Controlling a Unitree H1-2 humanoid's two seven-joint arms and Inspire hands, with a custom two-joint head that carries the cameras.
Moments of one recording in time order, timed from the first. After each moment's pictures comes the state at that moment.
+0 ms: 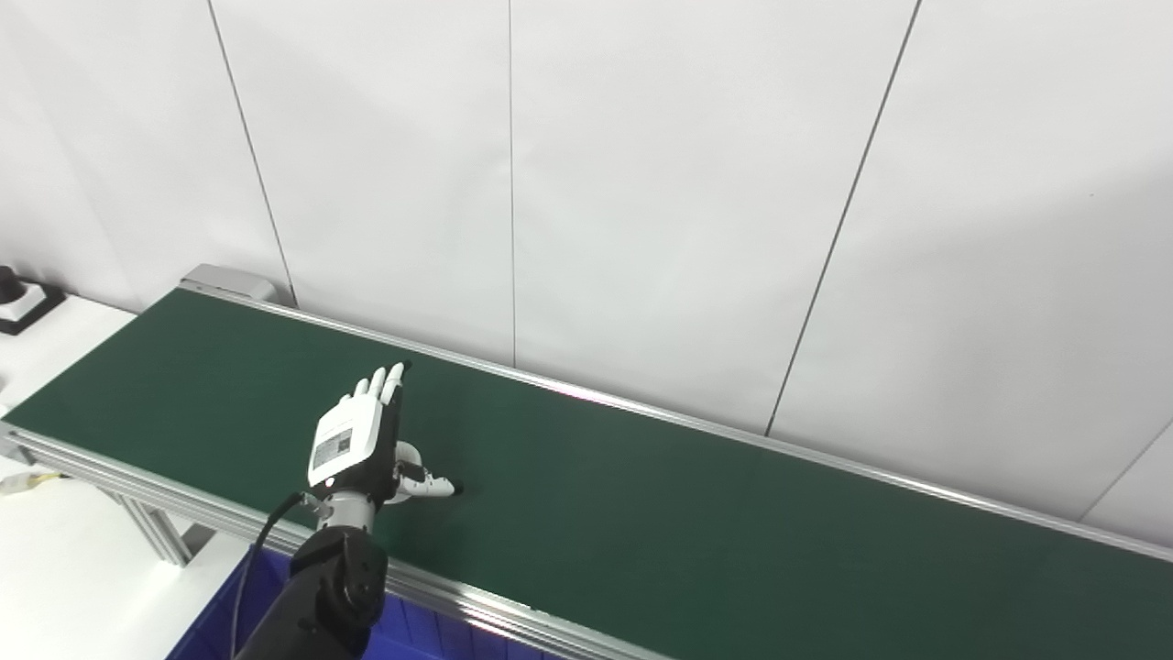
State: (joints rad) left arm -0.20 0.26 -0.01 0.31 0.70 0.23 0.30; right arm 0.26 -0.12 0.28 0.13 -0.39 -0.29 -0.03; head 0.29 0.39
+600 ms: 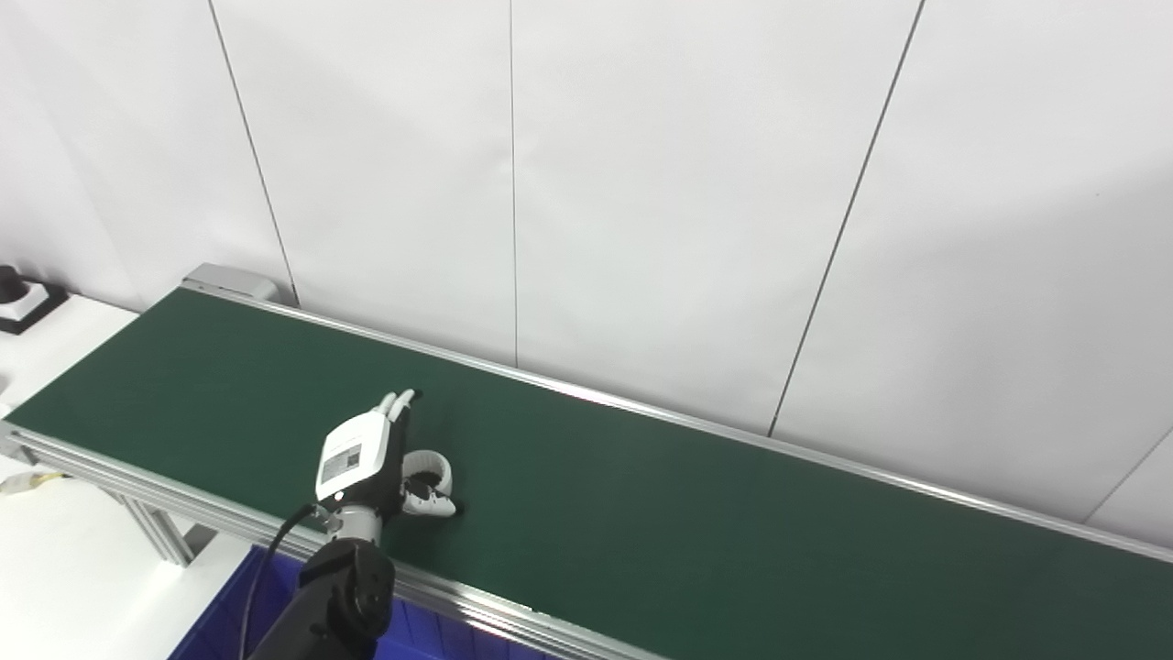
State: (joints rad) left arm -0.21 0.27 -0.08 0.39 0.69 0.25 0.33; right arm 0.27 -0.12 0.28 0.12 -0.39 -0.30 -0.03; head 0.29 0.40
